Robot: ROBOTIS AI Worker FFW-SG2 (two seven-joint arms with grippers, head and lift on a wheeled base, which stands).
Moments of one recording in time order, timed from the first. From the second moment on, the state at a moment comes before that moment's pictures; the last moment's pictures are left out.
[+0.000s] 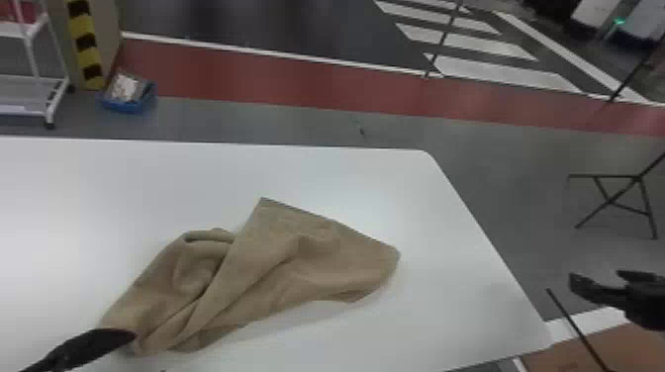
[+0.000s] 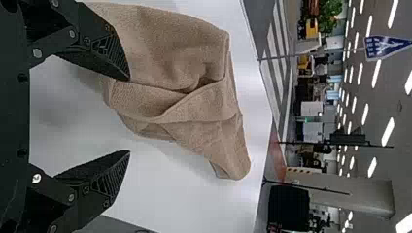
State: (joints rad) left arm 0.55 0.11 0.06 -2.06 -0.22 0.19 -0.94; right arm 0.13 -0.29 -0.92 -1.81 0.42 0.68 0.92
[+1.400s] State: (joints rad) left arm 0.20 0.01 -0.14 -2.35 -0.24 0.81 -0.72; right arm 0.17 -0.25 -0.91 -1.86 0.41 0.68 0.93
